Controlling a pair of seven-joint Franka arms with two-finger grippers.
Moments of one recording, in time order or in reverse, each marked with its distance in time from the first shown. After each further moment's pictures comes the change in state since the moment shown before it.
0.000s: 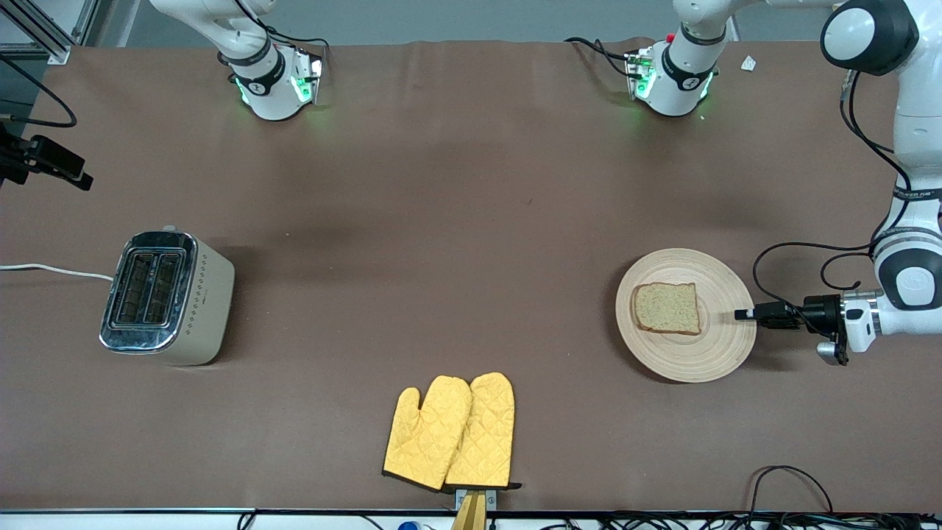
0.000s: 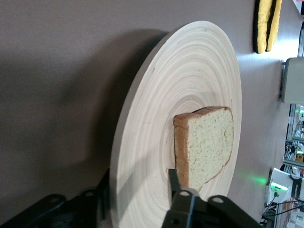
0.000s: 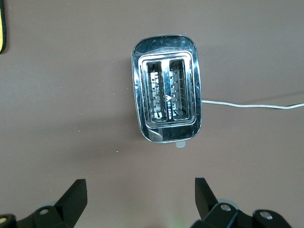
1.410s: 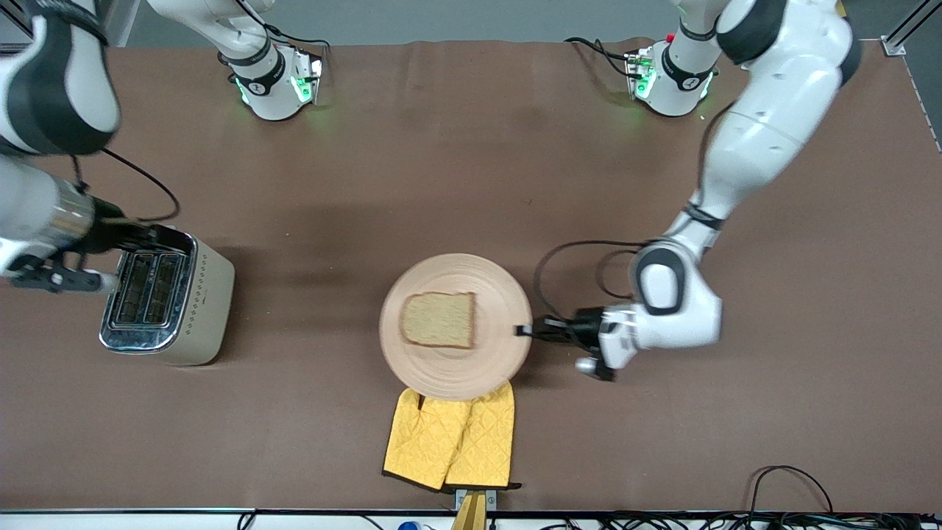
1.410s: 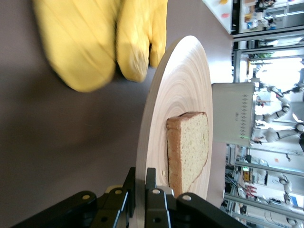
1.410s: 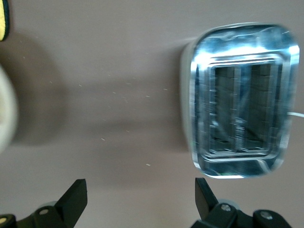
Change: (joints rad) left arm -0.603 0.068 -0.272 0.020 -0.417 0.581 -0.312; right arm 0.118 0.269 0.008 -0.023 0.117 0.170 0.103
